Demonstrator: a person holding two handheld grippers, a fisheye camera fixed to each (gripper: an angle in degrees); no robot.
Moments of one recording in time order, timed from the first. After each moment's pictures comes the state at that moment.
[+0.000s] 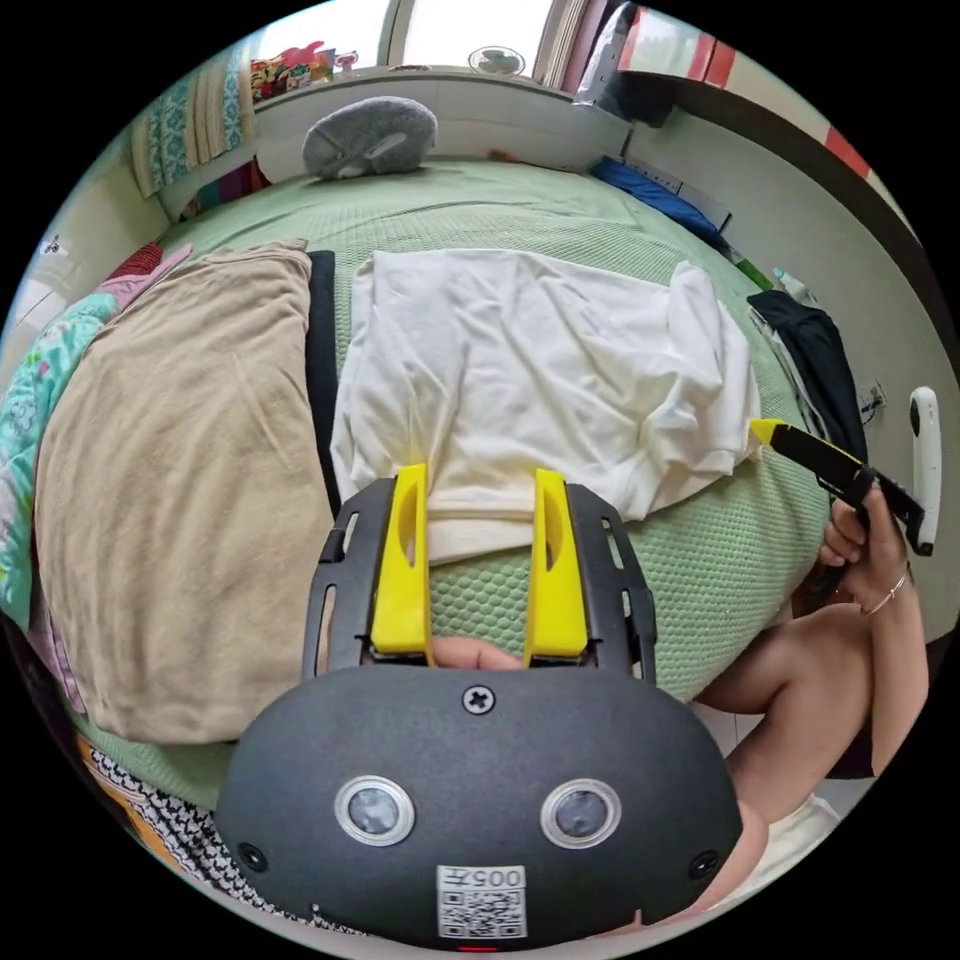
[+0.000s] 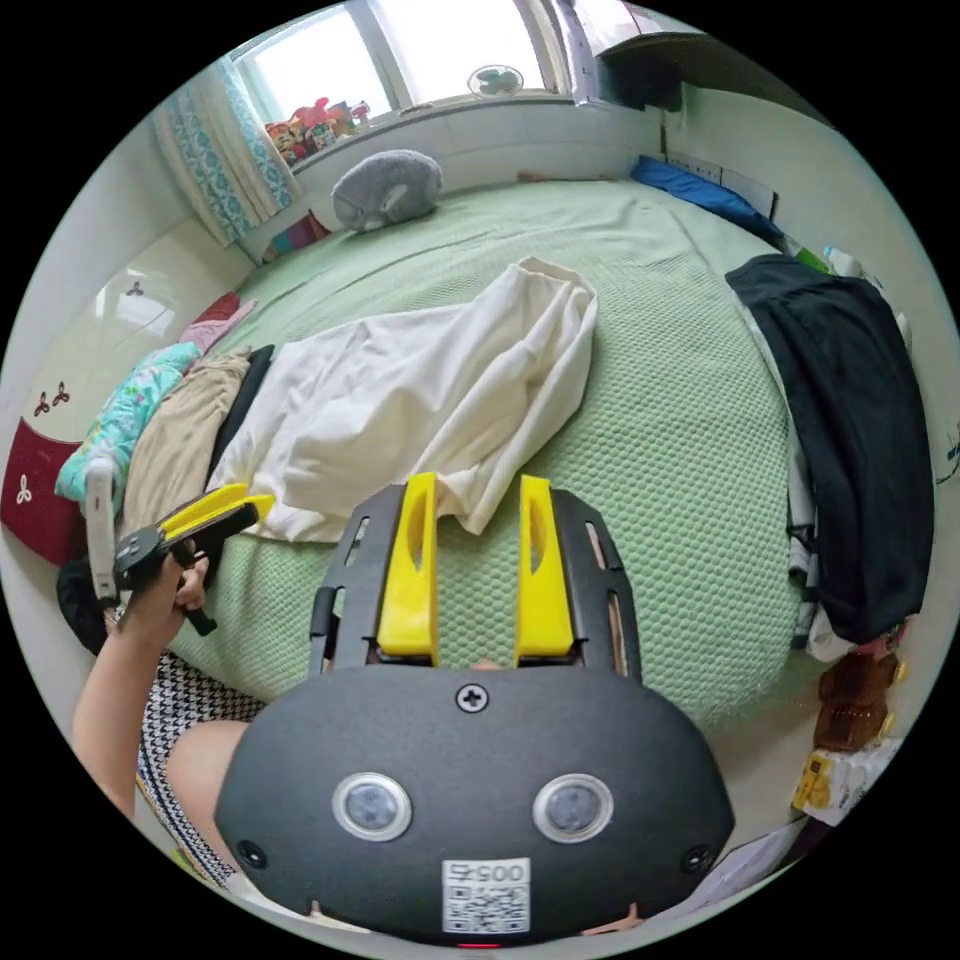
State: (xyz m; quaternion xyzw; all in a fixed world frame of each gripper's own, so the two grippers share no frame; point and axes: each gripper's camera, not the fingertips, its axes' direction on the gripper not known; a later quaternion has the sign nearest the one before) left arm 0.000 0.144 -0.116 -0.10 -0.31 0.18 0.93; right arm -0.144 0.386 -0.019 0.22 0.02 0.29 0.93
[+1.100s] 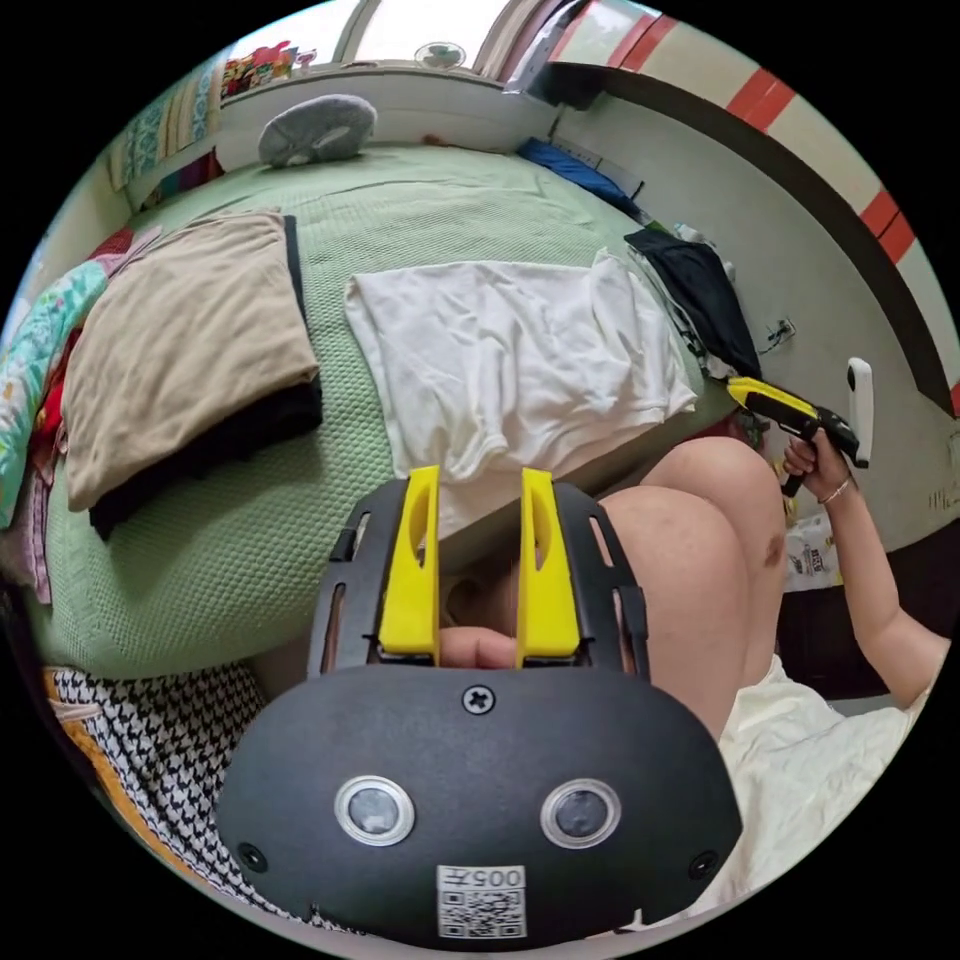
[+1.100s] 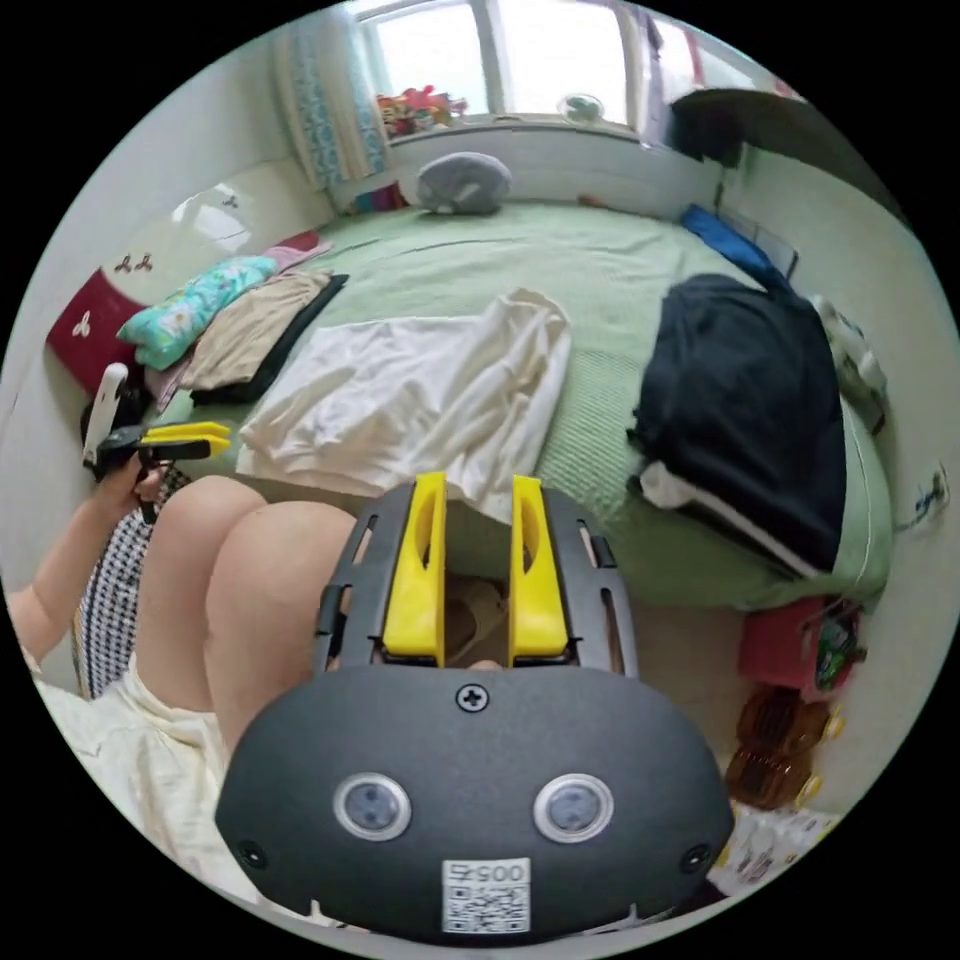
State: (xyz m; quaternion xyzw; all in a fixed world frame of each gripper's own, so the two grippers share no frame) left arm 0.030 0.338 -0.254 -0.16 -0.22 0.23 0.94; right arm -0.227 0.541 -0.074 0.26 0.08 0.13 0.95
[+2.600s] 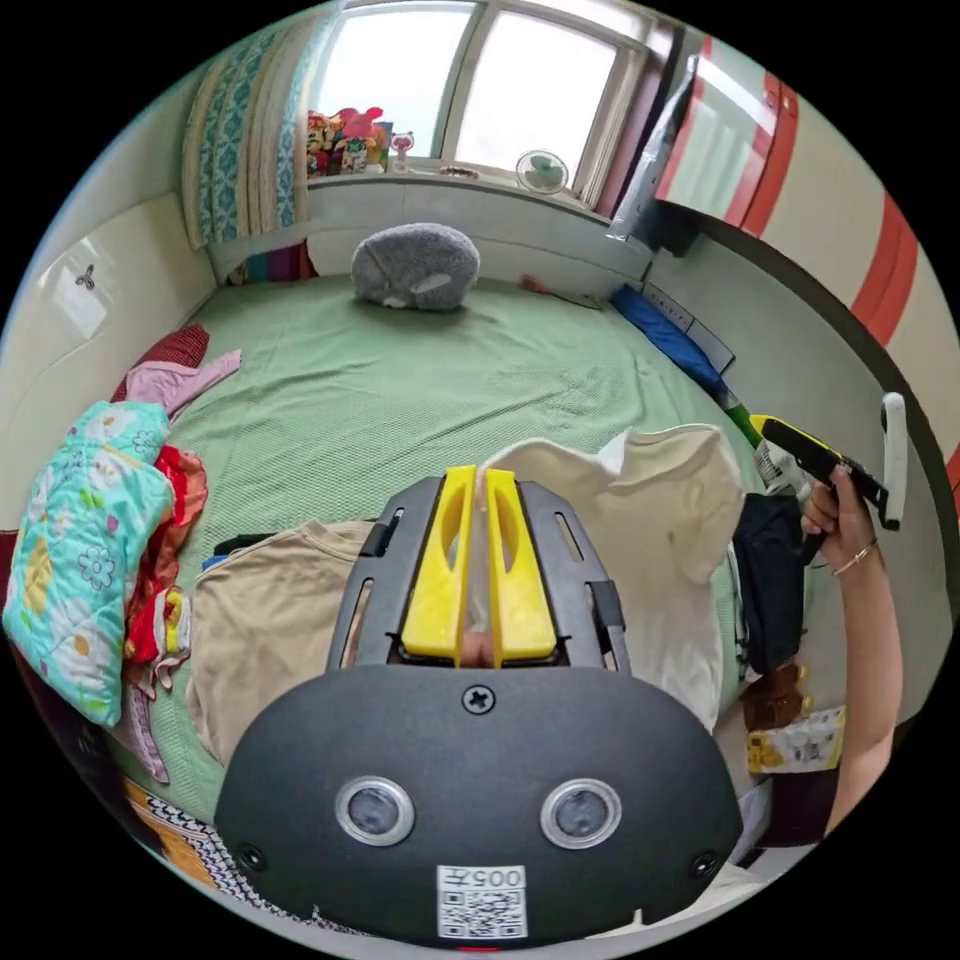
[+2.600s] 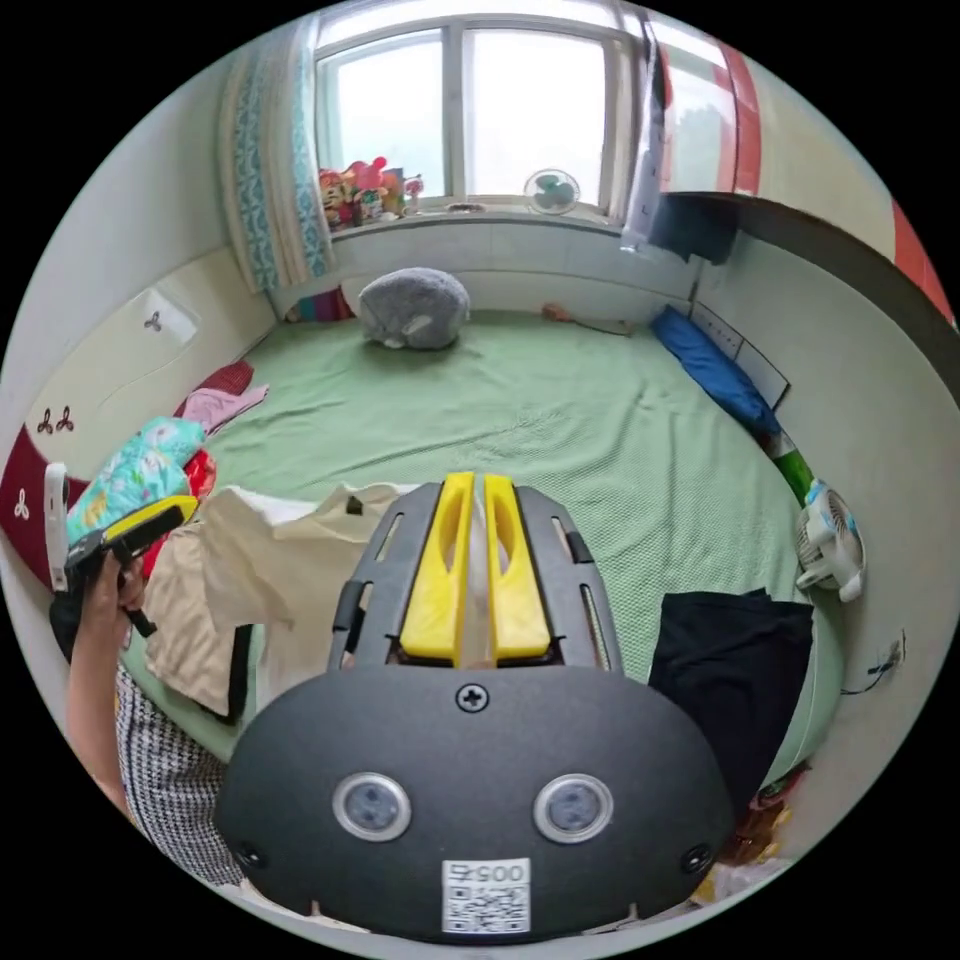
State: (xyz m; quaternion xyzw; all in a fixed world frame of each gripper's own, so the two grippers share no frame) left arm 0.078 0.033 -0.367 0.02 -0.27 0.15 0.95; right arm -0.098 0.280 -0.269 0.34 0.11 0.21 0.91
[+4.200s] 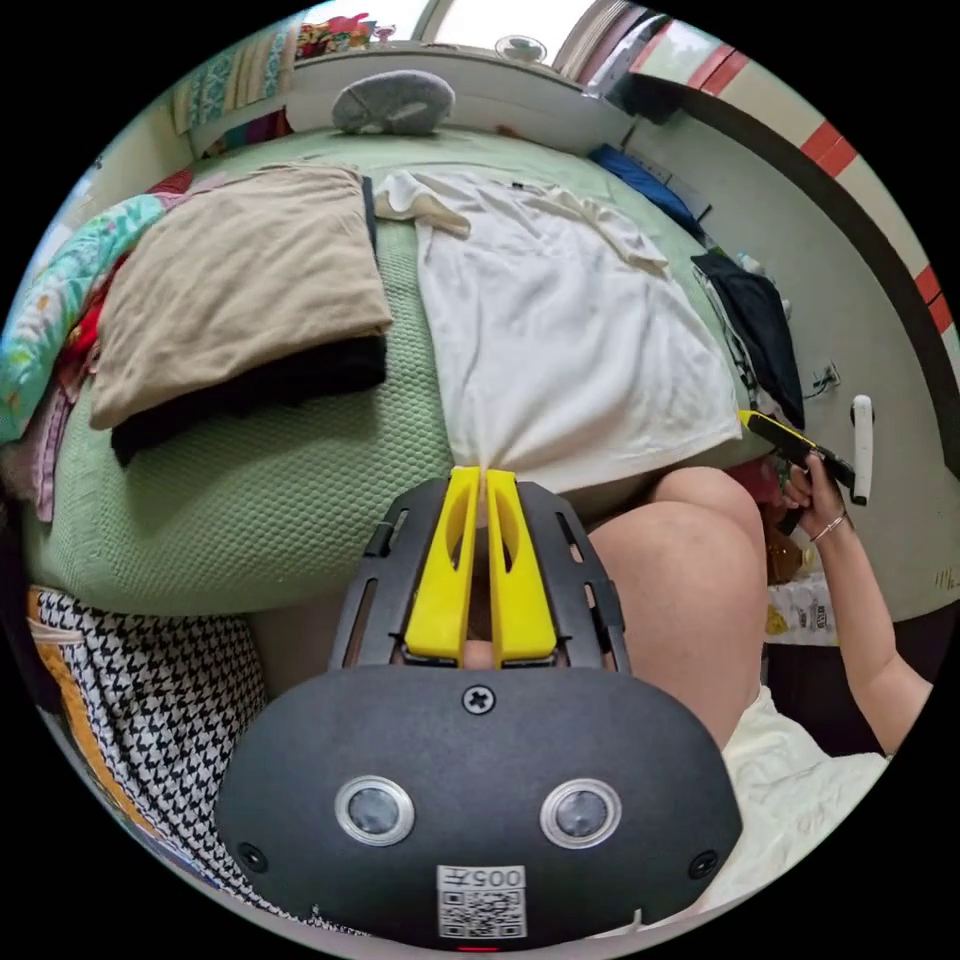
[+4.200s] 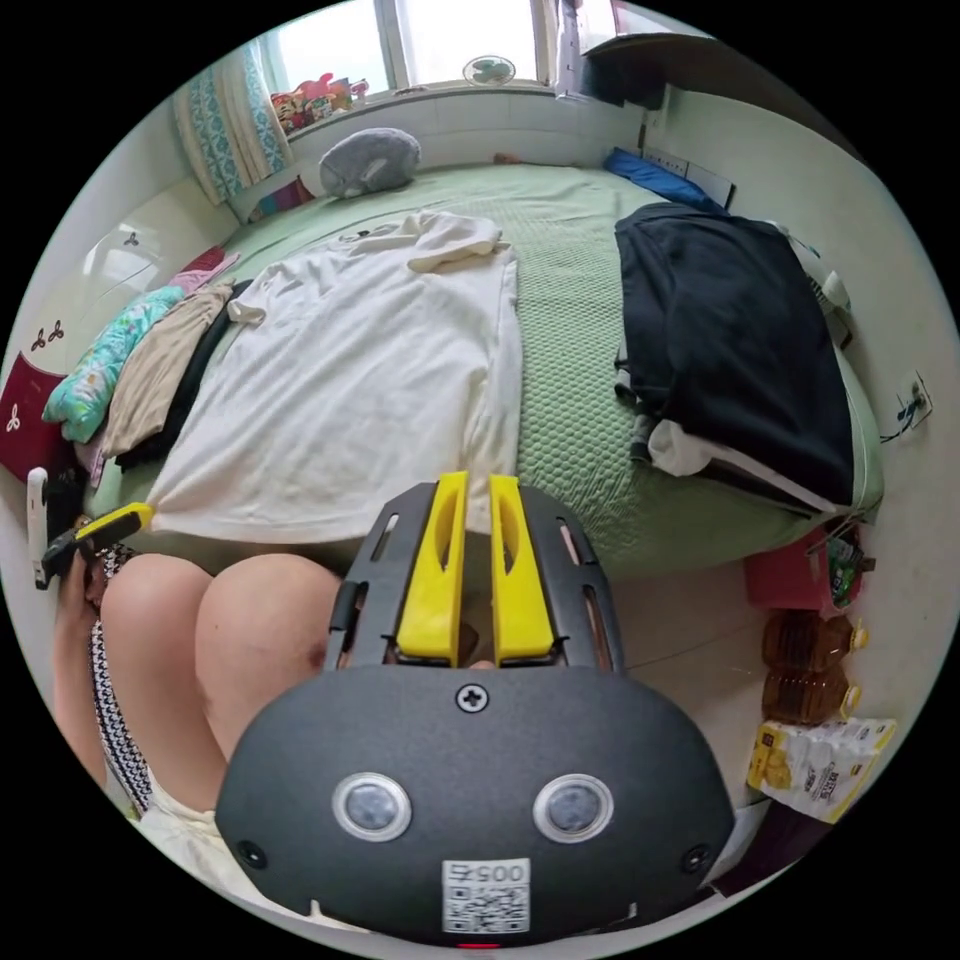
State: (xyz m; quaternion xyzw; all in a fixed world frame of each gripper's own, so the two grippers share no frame) left arm -0.001 0.400 -0.412 -0.11 -0.27 0.13 0.95; right arm -0.205 0.577 -0.047 0.22 0.09 0.29 0.93
